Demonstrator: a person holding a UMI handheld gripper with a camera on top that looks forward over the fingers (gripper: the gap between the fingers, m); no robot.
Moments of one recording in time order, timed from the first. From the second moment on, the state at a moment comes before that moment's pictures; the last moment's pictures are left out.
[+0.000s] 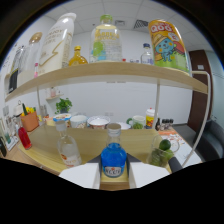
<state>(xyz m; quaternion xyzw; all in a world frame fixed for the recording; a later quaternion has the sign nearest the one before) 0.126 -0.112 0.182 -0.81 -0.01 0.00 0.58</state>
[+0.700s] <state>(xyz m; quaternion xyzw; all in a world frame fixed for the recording) 0.123 -0.219 0.157 -0.82 0.02 0.00 0.57</state>
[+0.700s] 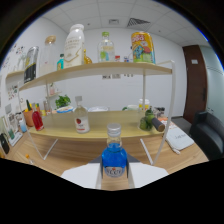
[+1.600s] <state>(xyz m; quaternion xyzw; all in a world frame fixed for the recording) 0.120 -0.199 0.123 -0.52 -0.60 -0.52 0.30</state>
